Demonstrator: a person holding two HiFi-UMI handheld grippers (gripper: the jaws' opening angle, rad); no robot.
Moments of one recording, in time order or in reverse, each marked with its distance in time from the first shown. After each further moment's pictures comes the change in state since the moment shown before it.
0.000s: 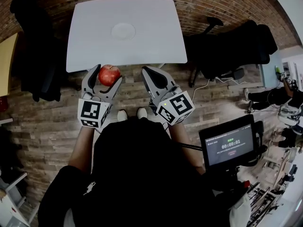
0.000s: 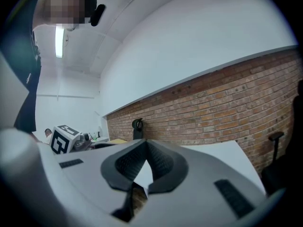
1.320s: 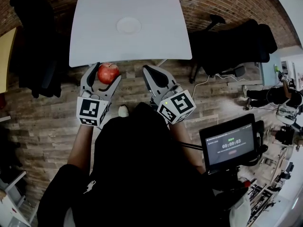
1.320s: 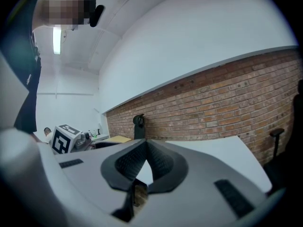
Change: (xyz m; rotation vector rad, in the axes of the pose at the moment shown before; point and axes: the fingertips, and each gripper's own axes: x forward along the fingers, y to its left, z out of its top) left arm -0.010 0.027 -0.008 -0.027 0.036 -0.016; right arm 0.021 0.014 -0.002 0.018 0.046 -0.008
